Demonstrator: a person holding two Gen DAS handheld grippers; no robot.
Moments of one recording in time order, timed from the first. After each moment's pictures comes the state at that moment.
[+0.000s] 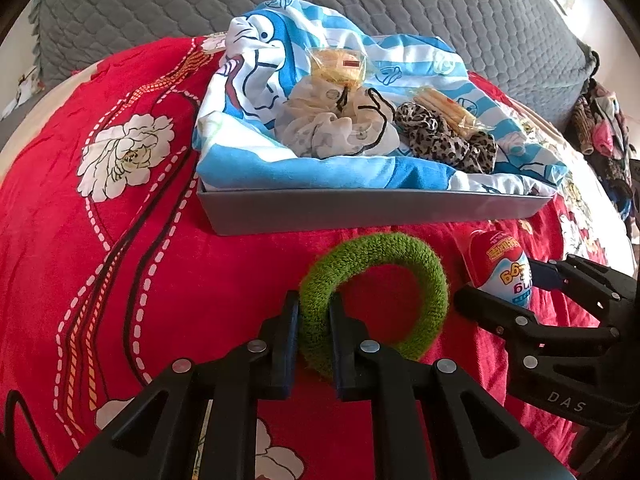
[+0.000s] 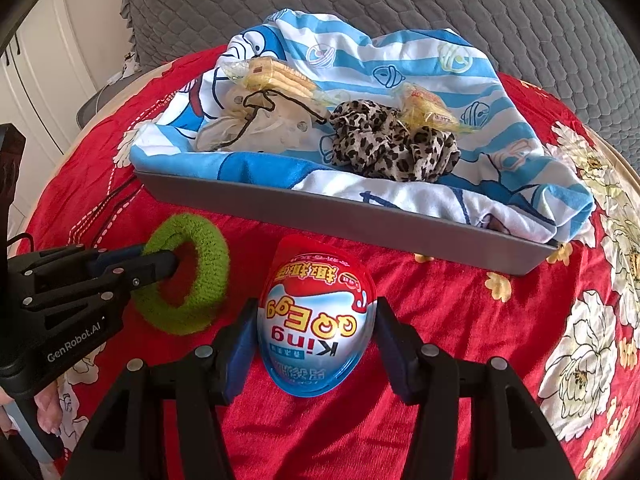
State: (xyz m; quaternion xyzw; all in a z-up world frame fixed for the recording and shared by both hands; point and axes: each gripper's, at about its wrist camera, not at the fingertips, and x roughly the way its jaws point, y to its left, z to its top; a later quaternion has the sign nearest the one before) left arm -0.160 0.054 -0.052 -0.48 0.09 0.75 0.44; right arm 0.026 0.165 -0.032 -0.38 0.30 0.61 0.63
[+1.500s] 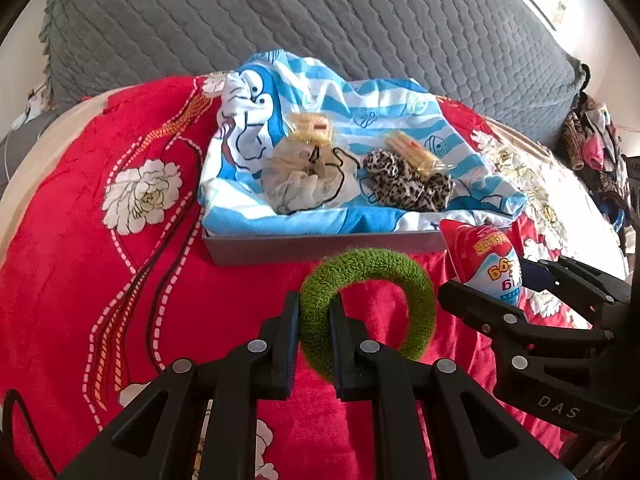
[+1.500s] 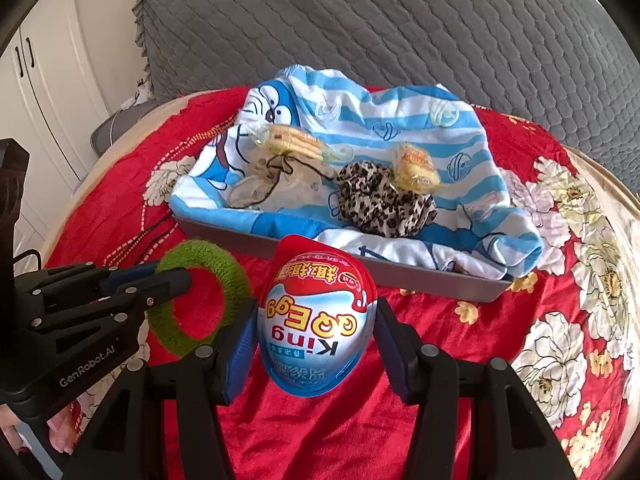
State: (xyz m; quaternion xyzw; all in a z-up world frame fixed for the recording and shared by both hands) left arm -0.142 0.041 0.000 -0.44 0.07 0.77 0.45; right arm 0.014 0.145 0.018 -0.35 0.26 0.63 0.64
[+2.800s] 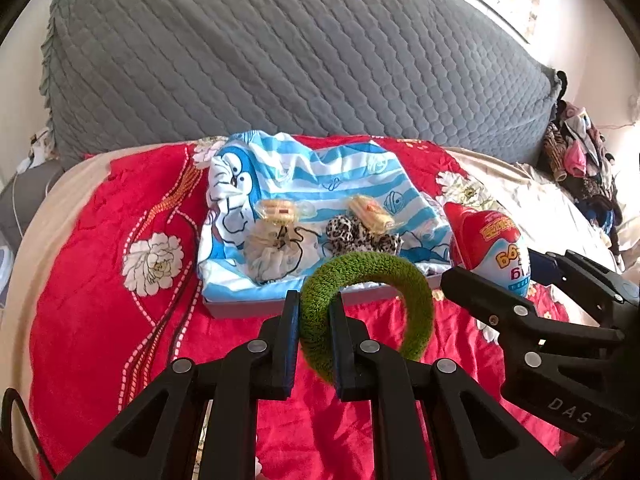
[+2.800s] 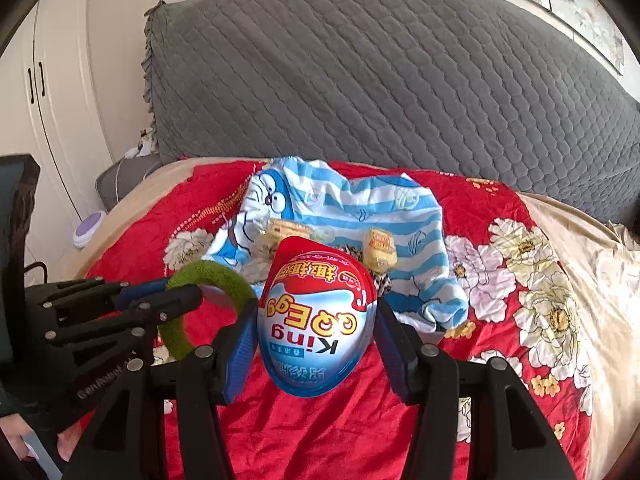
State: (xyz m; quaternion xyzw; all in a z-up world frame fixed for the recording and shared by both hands) left arm -0.121 0.032 0.079 -0.38 0.07 0.79 0.48; right arm 0.005 0.106 0.098 -0.29 0.18 0.66 0.67
